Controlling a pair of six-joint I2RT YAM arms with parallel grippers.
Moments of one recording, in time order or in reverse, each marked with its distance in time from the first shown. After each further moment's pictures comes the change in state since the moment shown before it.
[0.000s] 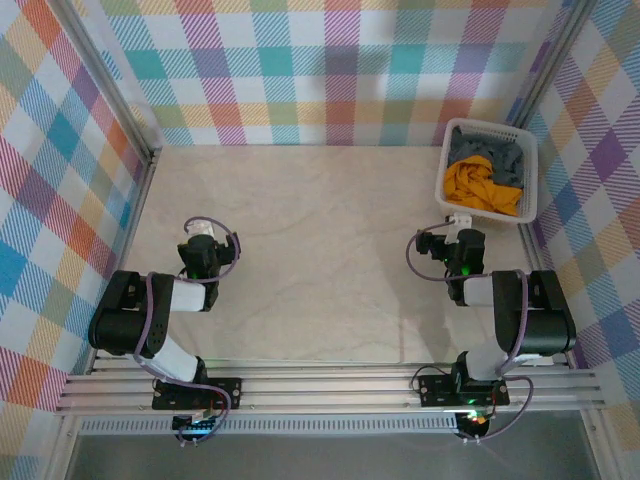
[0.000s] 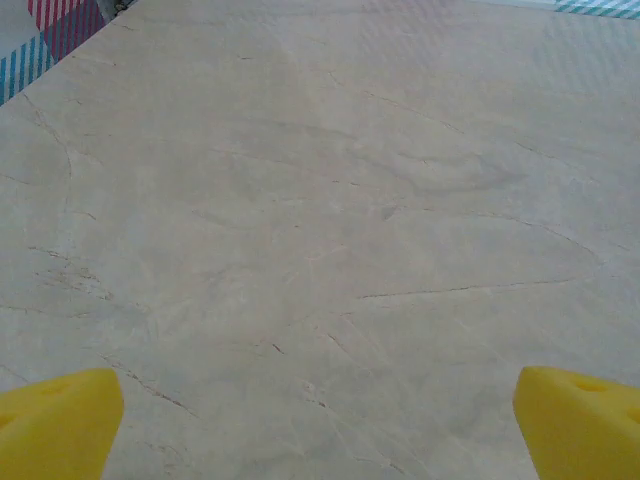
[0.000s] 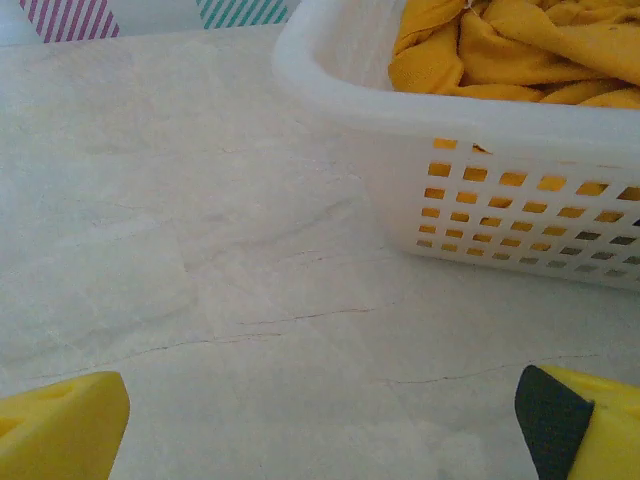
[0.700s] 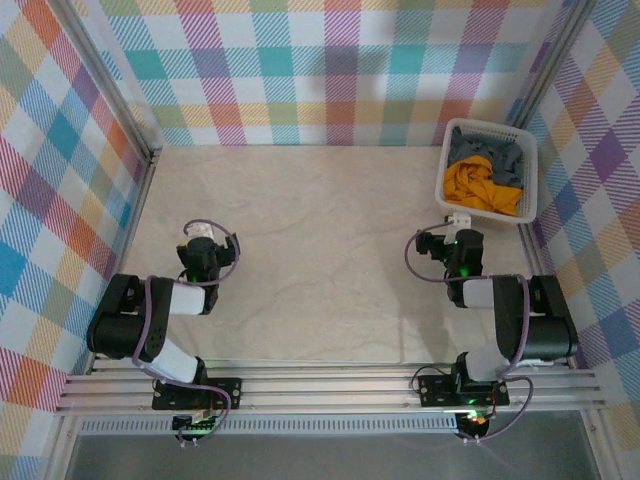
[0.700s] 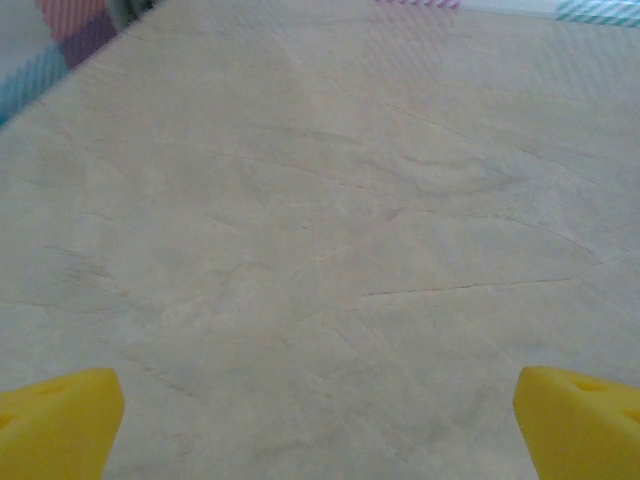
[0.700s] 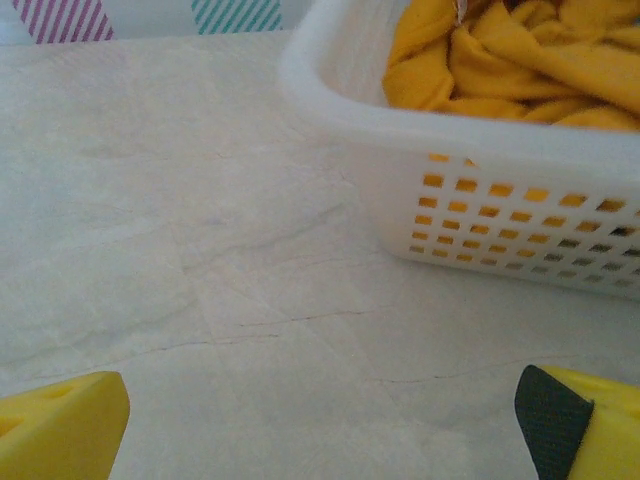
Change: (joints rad) left arm -0.035 -0.058 -0.043 0.014 -0.061 0.013; right arm 0.061 -0.087 -0.005 -0.063 0.082 -0.021
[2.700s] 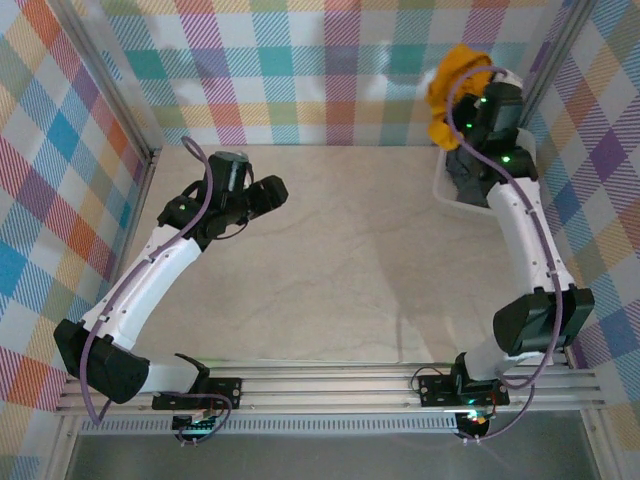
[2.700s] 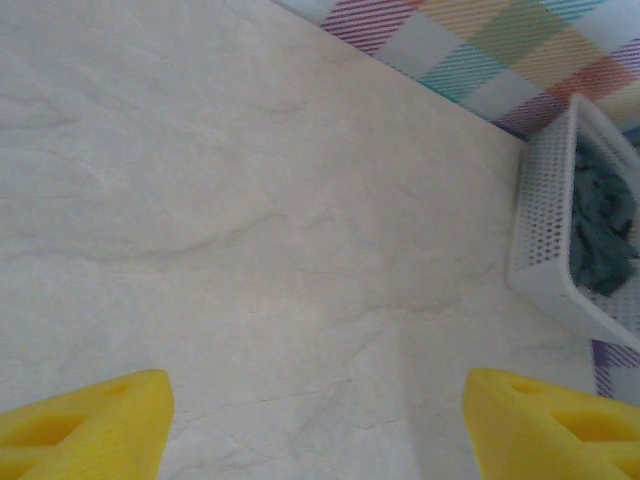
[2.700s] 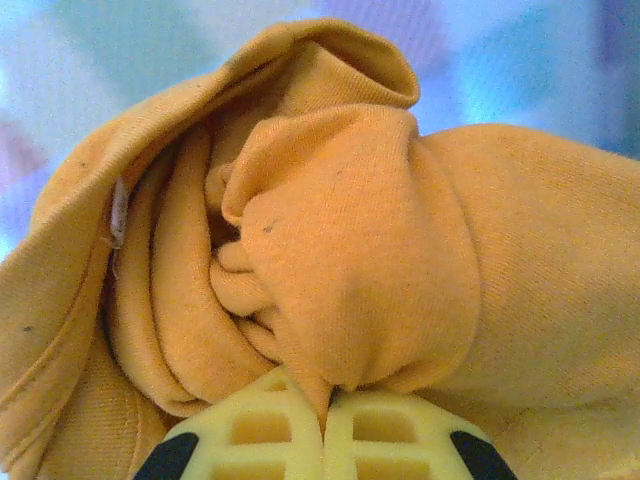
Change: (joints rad) left arm -0.333 -0.172 1.052 -1.501 0.284 -0.597; right arm 0.097 0.087 1.326 -1.033 0.113 0.404
